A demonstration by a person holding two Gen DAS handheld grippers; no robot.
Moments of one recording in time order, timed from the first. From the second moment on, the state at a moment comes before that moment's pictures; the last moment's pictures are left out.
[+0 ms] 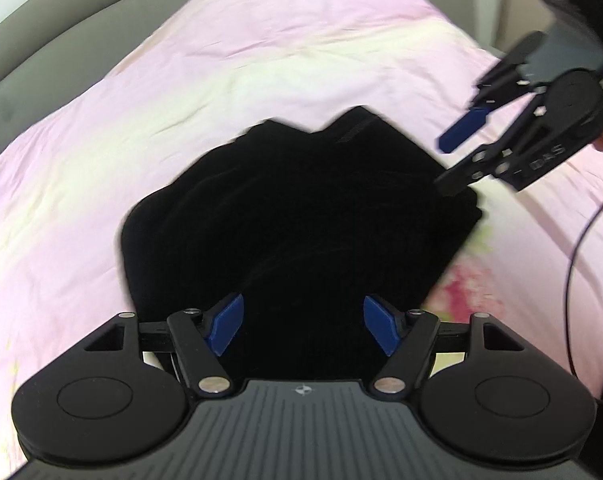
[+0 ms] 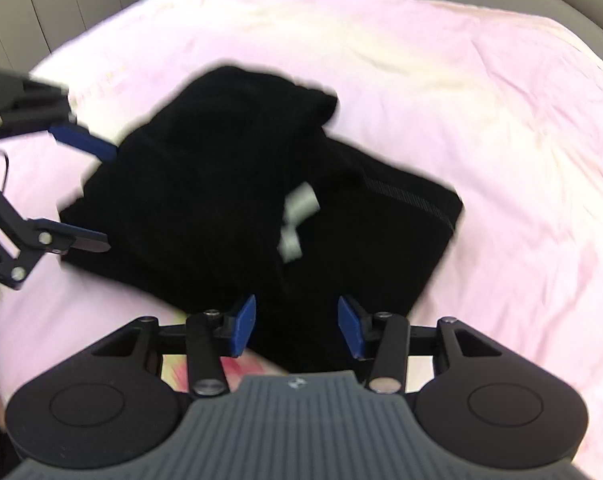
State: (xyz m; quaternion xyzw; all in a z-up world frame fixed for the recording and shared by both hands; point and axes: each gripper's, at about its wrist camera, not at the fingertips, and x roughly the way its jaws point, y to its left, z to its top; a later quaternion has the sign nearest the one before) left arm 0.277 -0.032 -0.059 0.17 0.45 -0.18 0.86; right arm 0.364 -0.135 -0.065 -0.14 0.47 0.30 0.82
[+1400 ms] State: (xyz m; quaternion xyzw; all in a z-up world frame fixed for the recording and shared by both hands) left arm 0.345 0.045 -0.136 0.08 0.55 -0.10 0.83; right arm 0.465 -0.073 -0.065 0.09 0.47 0.21 0.86
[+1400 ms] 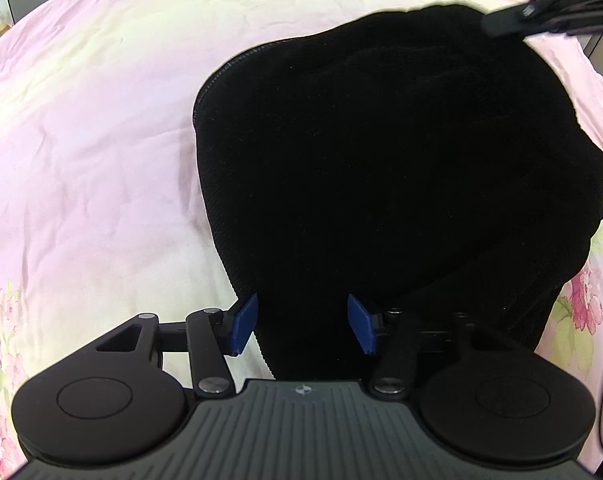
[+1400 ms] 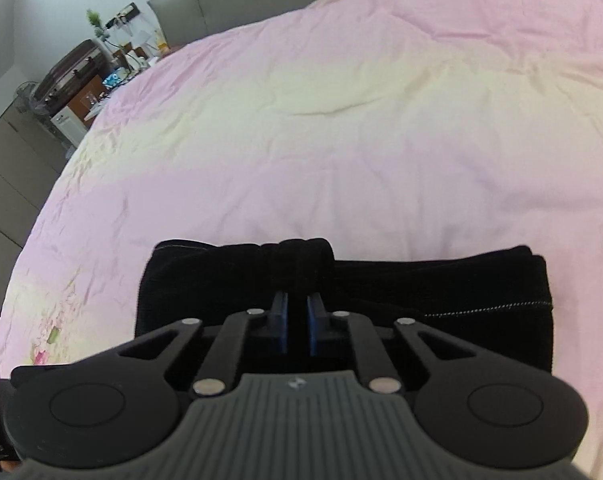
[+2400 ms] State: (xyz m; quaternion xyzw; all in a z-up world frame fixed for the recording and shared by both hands) left arm 0.366 -0.025 -0.121 0.05 0.51 -0.16 0.85; right arm 0.410 -0.210 -0.122 0.29 0.50 0.17 0.80
